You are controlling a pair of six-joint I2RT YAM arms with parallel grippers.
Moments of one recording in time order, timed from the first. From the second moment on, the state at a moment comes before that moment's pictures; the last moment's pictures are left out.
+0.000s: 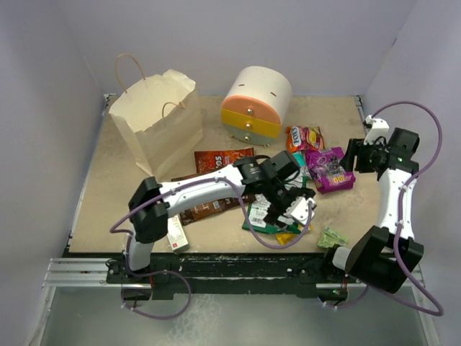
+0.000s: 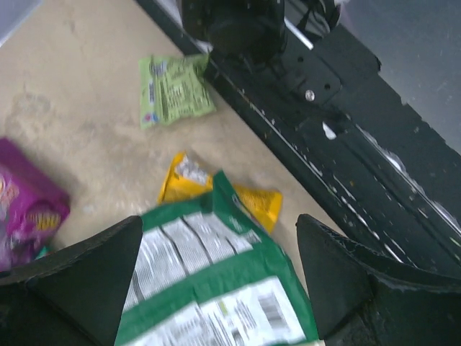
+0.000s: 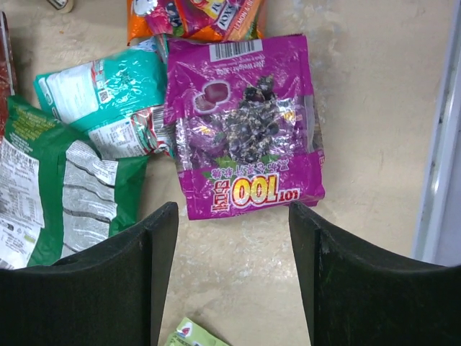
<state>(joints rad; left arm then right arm) -1.12 1.91 1.75 -0.76 0.70 0.95 -0.44 1.23 1.08 -0.68 -0.47 -0.34</state>
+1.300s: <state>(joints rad) -1.22 2.48 1.99 -0.34 0.96 0.93 -0.60 1.17 1.02 -0.62 -0.62 -0.31</state>
